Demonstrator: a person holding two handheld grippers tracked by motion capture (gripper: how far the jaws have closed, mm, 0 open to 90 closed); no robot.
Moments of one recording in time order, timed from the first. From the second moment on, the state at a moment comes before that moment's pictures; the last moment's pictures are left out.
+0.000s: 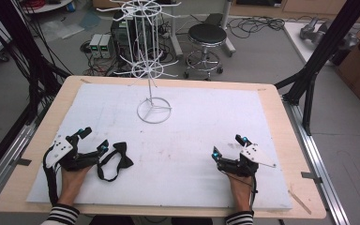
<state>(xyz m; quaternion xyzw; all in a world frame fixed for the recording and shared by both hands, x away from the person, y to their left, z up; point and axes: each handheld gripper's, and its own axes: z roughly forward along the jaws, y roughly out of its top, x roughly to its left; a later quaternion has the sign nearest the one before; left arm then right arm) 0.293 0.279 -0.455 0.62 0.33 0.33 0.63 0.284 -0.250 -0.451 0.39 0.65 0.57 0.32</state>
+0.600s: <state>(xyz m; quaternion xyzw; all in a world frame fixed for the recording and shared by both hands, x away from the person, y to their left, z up) 0.289 0.280 -0.456 0.61 0.33 0.34 0.64 0.283 -0.253 -0.452 0.39 0.64 0.58 0.32</state>
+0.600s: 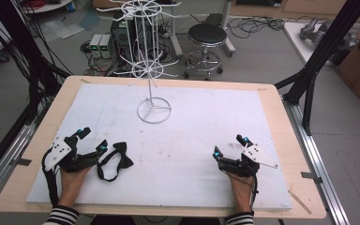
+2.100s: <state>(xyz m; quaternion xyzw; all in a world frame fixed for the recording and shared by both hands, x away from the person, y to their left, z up) 0.309 0.268 -0.397 0.81 0.31 0.25 0.44 0.284 -0.252 -0.452 0.39 0.64 0.58 0.32</state>
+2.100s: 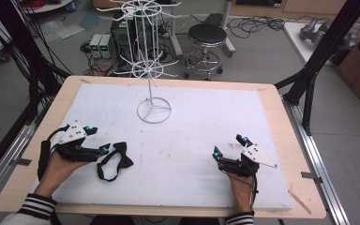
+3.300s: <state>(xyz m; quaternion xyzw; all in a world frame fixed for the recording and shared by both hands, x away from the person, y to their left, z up) 0.329 0.243 -0.409 0.88 0.34 0.12 0.30 0.283 -0.253 -0.452 0.39 0.63 0.58 0.33</state>
